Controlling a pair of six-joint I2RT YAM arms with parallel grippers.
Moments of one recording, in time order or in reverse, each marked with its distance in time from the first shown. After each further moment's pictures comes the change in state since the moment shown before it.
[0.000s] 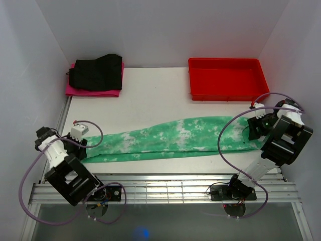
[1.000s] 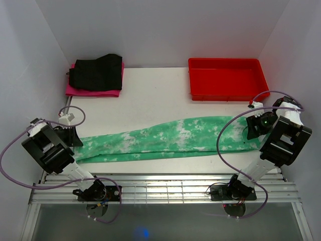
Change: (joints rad) left arm 0.003 0.447 0.286 0.096 0.101 -0.368; right arm 0.031 -0.019 0.031 -0.080 0.000 0.034
